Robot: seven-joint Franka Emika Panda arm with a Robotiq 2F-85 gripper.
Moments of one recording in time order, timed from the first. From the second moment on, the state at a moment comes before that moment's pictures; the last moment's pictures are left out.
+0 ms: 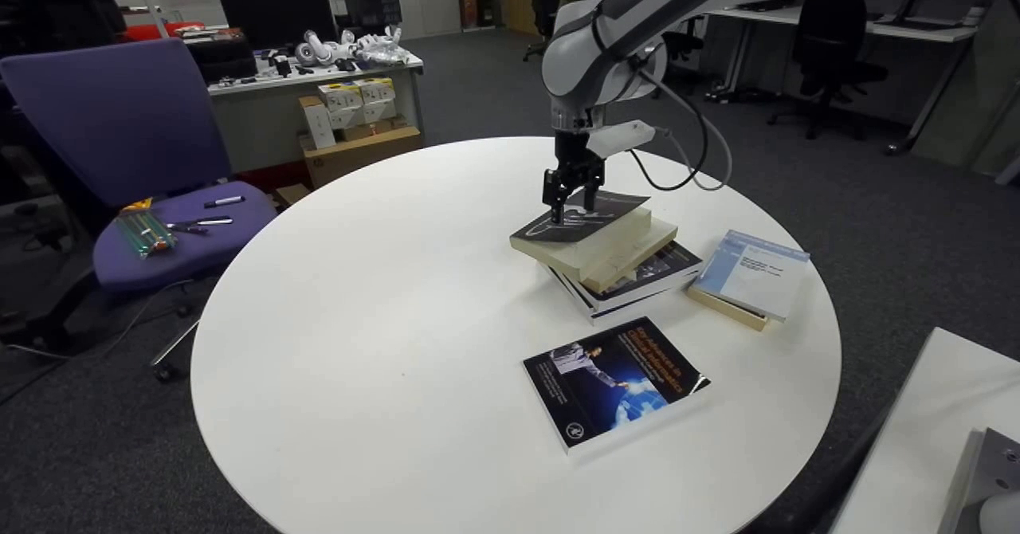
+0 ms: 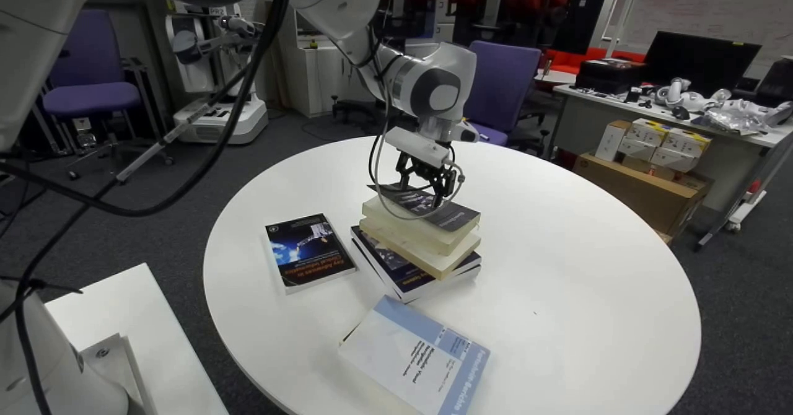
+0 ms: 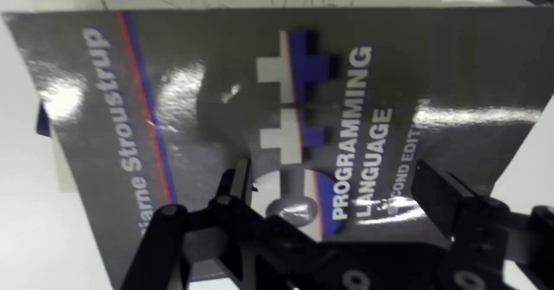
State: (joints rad) arm -0.16 0.65 0.12 -1.61 0.01 2.17 -0.15
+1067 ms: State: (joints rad) arm 0.00 0.65 -0.04 -1.48 -0.20 2.03 -0.06
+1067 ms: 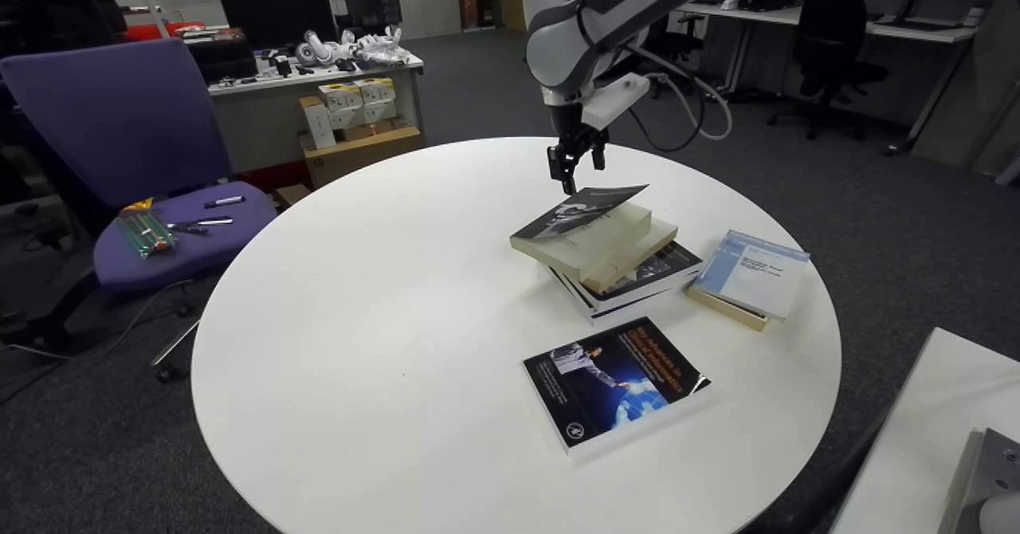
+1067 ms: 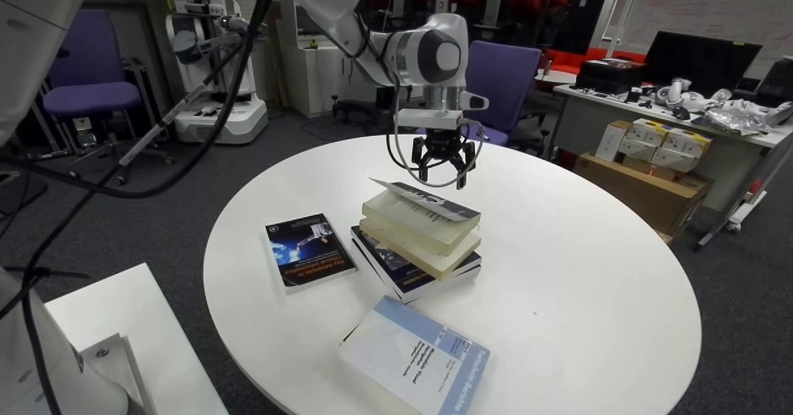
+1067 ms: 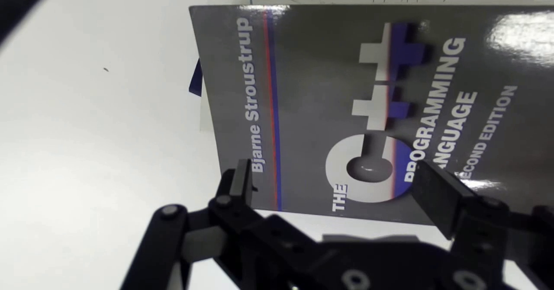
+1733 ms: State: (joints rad) arm 0.00 0.65 -0.04 -1.48 -0.20 2.03 -0.06
